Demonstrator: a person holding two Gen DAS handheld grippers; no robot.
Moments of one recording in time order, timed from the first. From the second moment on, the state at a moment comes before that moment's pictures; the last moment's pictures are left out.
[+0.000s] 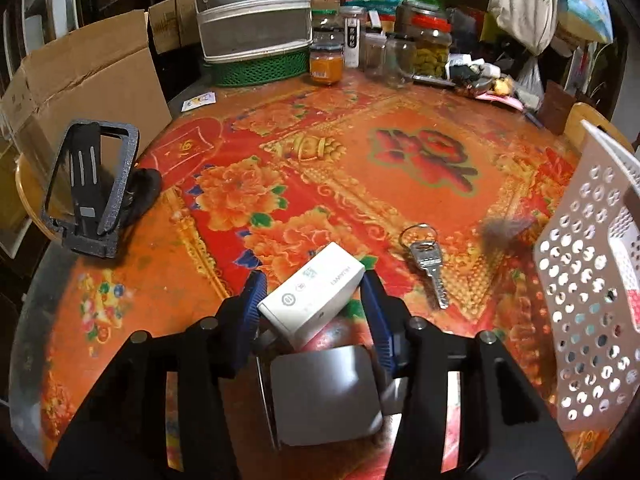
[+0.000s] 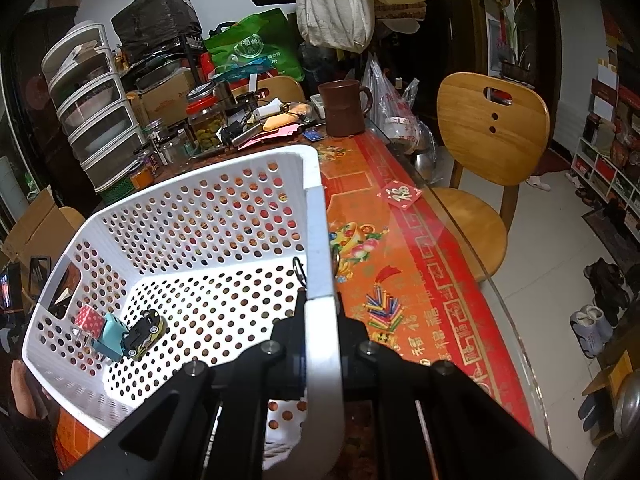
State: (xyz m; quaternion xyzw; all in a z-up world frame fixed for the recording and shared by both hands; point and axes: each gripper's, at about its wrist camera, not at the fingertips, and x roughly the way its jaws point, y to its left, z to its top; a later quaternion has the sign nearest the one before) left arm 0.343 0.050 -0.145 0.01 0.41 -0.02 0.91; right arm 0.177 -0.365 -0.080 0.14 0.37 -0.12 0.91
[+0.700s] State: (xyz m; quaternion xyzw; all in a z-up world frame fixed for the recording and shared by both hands) left arm 0.293 0.044 -0.085 0.08 0.27 0.05 0.96; right arm 0.178 -0.364 -0.079 0.13 0.37 -0.12 0.91
